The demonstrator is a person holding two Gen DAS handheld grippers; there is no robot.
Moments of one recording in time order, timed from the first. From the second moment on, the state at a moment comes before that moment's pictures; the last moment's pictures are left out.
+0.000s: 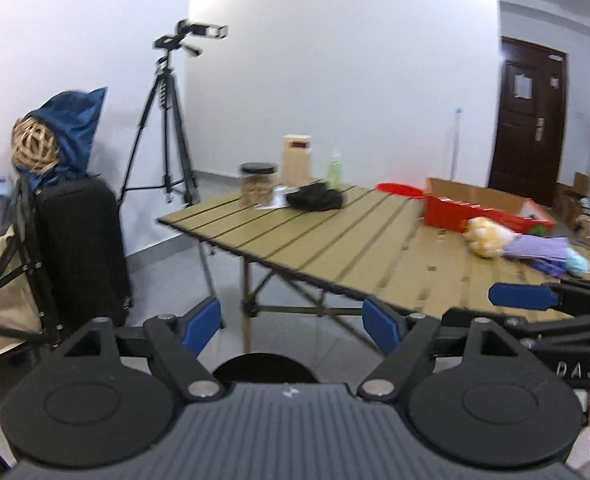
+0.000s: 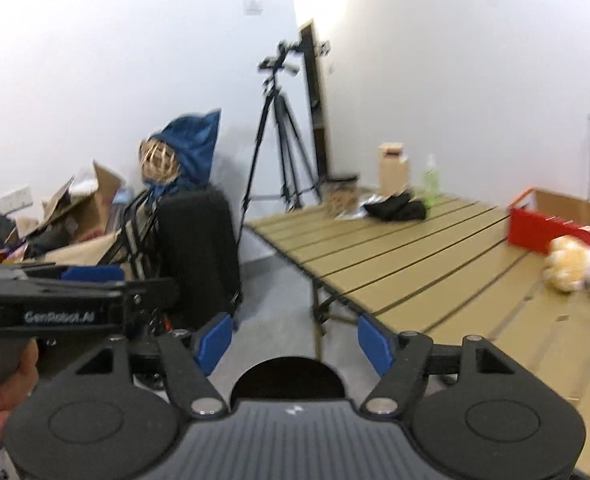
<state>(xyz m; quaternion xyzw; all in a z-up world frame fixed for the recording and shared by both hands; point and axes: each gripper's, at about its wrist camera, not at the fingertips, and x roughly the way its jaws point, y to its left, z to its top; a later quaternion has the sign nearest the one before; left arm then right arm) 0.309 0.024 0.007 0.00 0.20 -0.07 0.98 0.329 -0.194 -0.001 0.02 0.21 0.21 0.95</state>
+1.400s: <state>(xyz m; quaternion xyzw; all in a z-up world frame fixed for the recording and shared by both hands) 0.612 -0.373 -0.072 -0.02 0.34 -0.33 0.88 0.495 -0.570 -0.067 0.24 0.24 -0.09 0.94</state>
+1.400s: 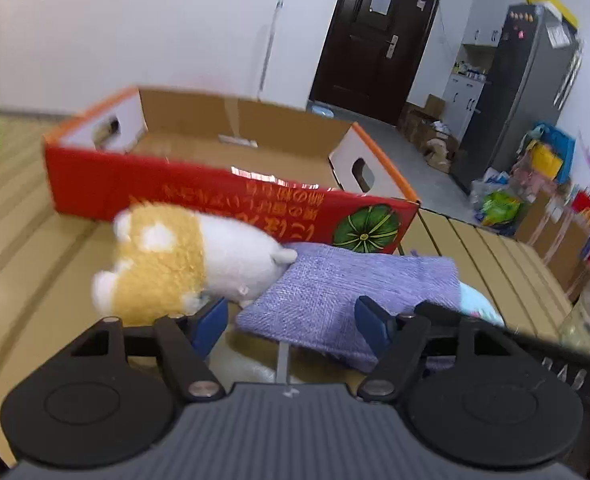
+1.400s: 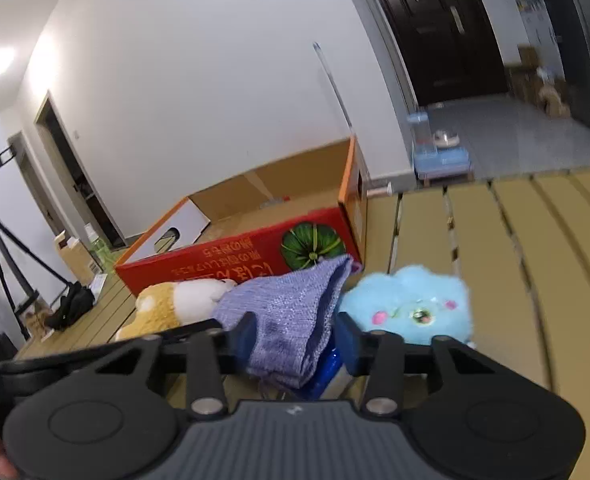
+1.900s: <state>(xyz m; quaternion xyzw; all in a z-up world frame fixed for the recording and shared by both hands) 0.526 -0.307 -0.047 -0.09 0.29 -0.38 0.87 0.434 -0.517 -0.044 0.19 0.19 0.02 0.96</state>
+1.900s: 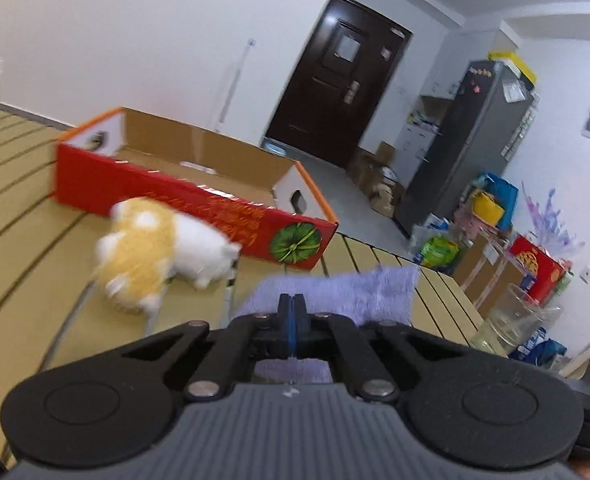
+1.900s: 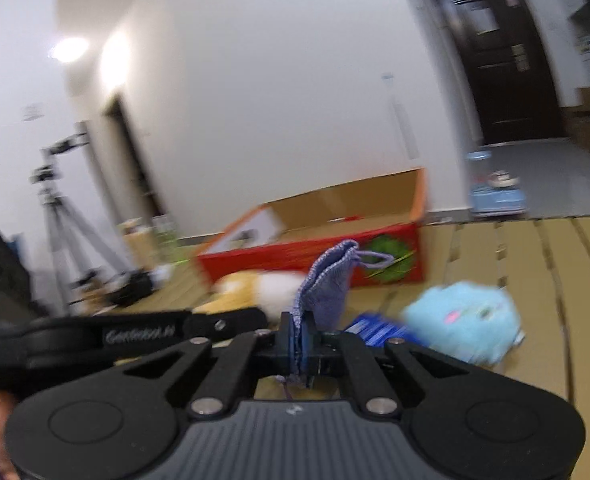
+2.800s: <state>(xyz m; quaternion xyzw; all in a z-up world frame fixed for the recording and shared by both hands) 0.481 -0.259 -0.097 -0.09 0.34 -0.41 0.84 0.407 -0.489 -0.095 0.12 0.28 -0.08 0.95</state>
